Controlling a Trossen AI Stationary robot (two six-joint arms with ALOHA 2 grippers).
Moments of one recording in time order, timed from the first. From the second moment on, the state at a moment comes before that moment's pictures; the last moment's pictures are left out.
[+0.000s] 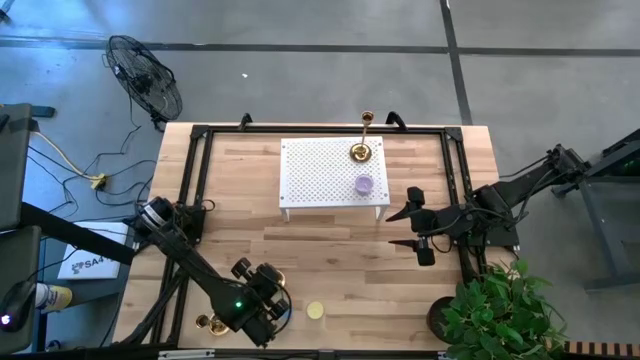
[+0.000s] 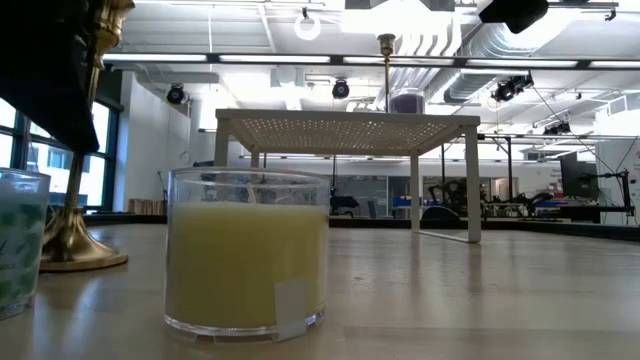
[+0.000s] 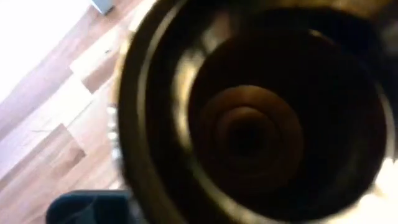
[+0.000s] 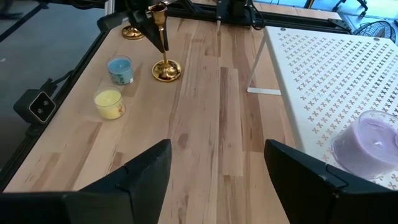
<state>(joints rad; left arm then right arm) -0.78 1.92 1.43 -1.10 -0.58 -1.58 0.45 0.91 0.80 -0.45 0.35 0.15</state>
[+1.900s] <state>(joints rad) -0.63 1.91 2.12 -1.15 -0.98 -0.59 0.45 1.32 0.91 0.22 0.29 -0.34</state>
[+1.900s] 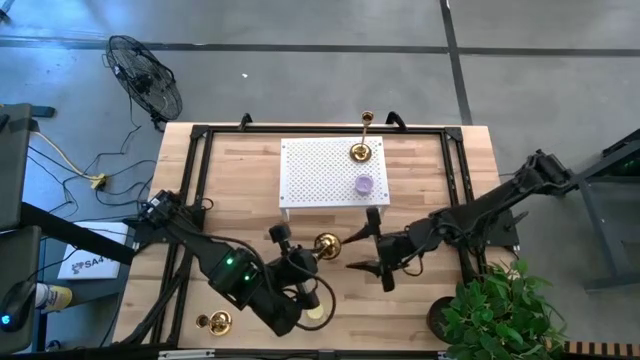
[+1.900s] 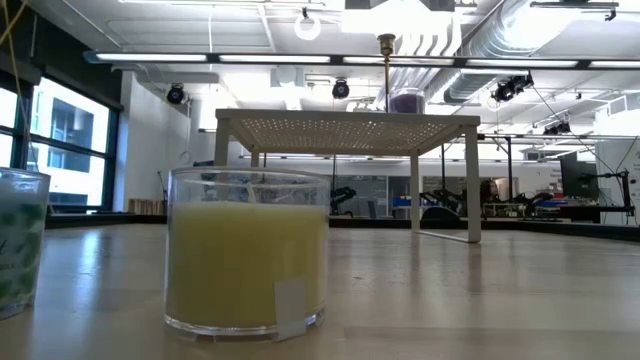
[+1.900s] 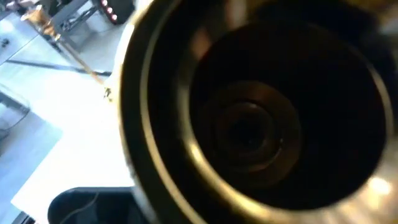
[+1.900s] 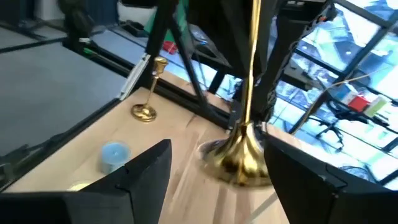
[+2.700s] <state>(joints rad) -0.63 1.91 2.12 -1.08 -0.96 -0.54 0.45 1.49 1.13 0.15 0.32 -0.39</state>
